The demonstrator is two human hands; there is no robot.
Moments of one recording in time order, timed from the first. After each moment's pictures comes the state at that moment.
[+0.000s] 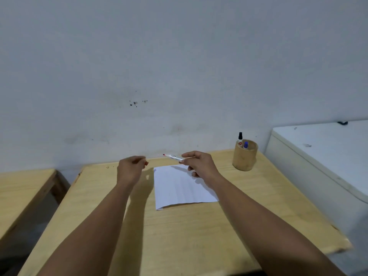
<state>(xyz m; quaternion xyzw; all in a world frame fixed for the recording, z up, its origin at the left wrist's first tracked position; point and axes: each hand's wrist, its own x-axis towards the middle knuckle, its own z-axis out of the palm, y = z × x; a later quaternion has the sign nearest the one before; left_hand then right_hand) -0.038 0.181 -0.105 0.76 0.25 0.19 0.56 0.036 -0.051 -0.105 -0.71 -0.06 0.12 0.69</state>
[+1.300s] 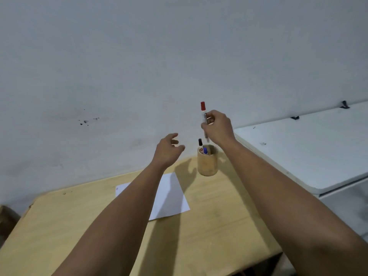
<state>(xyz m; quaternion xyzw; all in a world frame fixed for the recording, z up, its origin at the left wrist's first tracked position) 0.063 -0.025 -0.029 0.86 0.02 0.10 0.50 0.103 -0.211 0.016 -0.86 -0.05 -0.20 0.47</state>
